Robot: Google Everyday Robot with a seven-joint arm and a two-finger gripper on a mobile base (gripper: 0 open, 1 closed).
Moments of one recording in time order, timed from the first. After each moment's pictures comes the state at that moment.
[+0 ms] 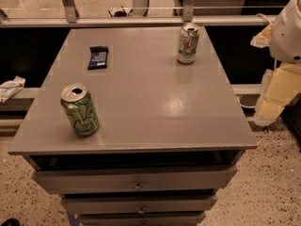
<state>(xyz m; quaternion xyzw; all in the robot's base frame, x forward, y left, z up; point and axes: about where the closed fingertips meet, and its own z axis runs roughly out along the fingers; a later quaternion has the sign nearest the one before) 0.438 -0.217 0.976 -0.60 0.78 -0.03 0.16</state>
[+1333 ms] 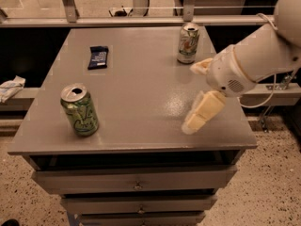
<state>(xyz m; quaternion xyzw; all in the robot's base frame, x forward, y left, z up) 0.483 -0.108 0.893 -0.59 0.74 0.16 0.29</state>
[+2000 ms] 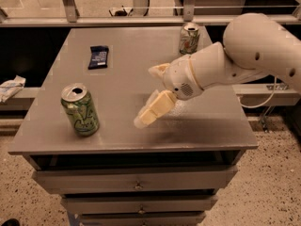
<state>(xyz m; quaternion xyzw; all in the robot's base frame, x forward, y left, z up) 0.510 -0.003 0.878 -0.56 0.69 0.28 0.36</state>
